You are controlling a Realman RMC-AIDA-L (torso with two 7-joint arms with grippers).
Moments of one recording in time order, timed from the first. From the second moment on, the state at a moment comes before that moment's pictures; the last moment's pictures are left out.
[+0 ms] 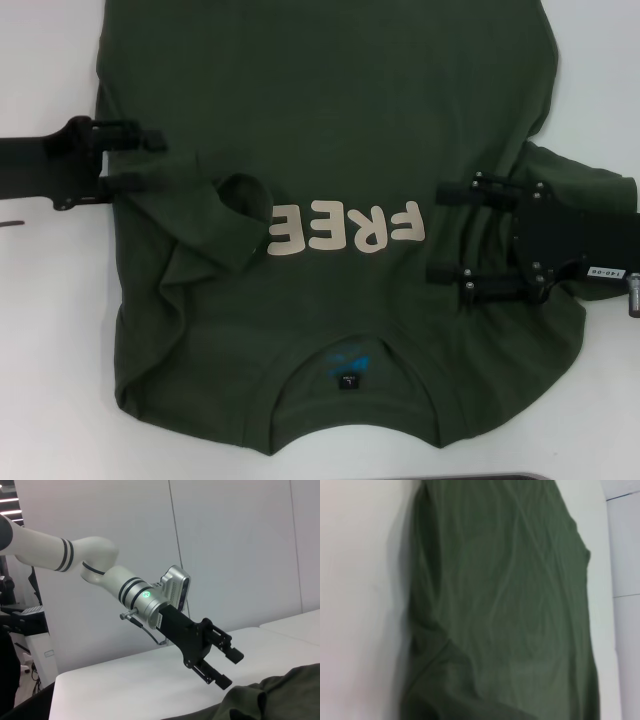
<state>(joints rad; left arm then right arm) -0.54 -2.01 0.66 0.70 2.19 1.45 -2.70 0.40 2.08 -0.64 -0.53 -1.98 -1.79 1.03</state>
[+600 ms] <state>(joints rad) -0.54 -2.01 0.68 0.67 2.25 1.40 -2.72 0.40 2.08 -0.64 -0.53 -1.98 -1.78 1.03</state>
